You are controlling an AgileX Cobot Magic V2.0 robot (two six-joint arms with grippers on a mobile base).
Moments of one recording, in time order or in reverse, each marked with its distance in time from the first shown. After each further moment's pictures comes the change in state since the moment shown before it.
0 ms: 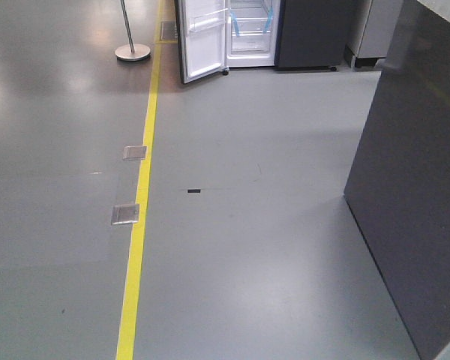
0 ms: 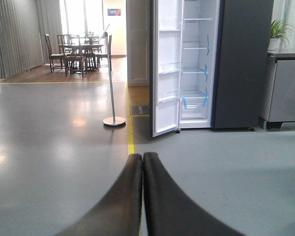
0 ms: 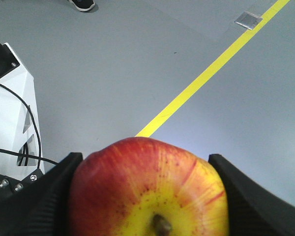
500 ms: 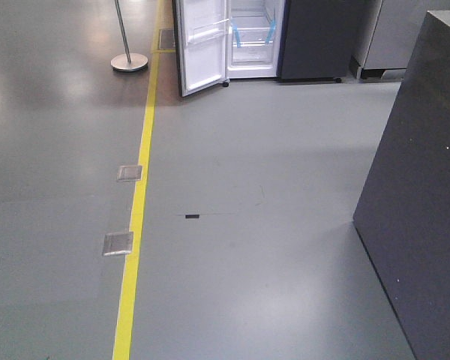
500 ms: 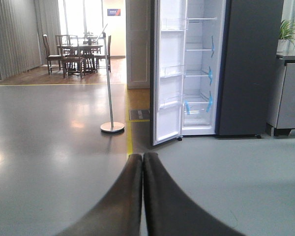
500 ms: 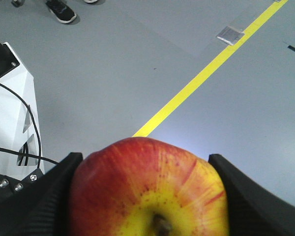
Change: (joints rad) left arm 0.000 0.000 0.000 0.000 0.000 0.000; right arm 0.000 0.000 0.000 0.000 0.000 0.000
